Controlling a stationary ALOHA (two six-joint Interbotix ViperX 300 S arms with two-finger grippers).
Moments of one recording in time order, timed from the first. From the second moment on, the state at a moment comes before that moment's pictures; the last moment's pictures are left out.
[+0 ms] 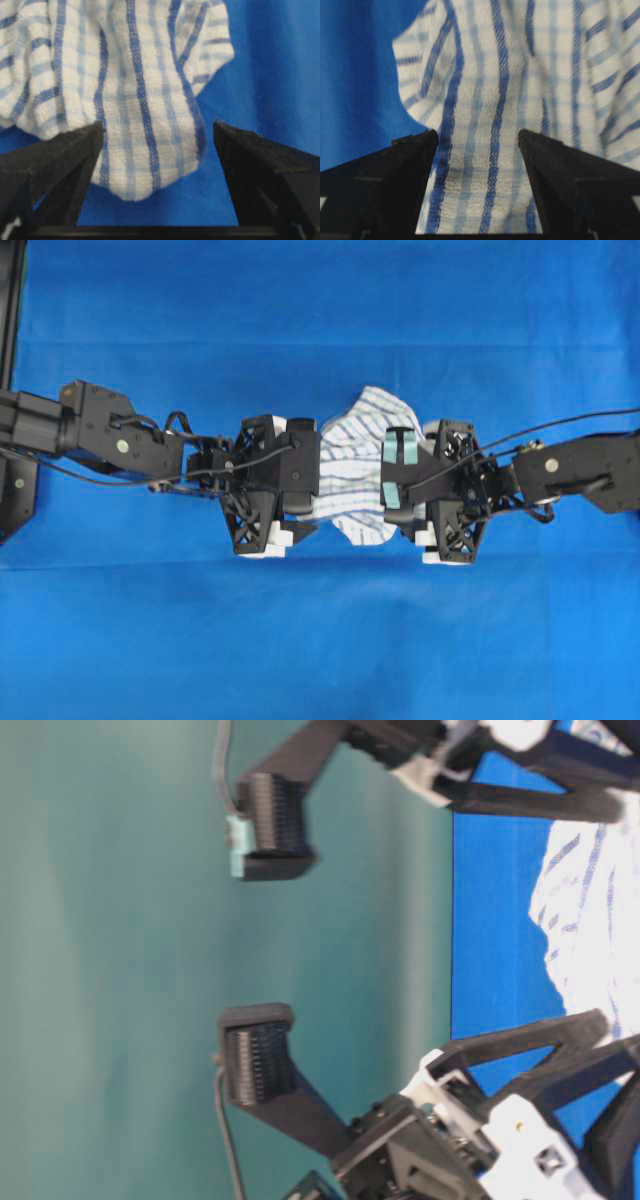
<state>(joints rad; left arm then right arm) -0.05 0.15 0.67 -0.02 -0.10 0.01 0.10 0.05 0.70 -0.26 0.29 0.39</state>
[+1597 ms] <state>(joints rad) -0.01 -0.15 0.64 -0.02 0.23 0.00 0.08 -0.08 0.48 -0.26 0.54 0.38</state>
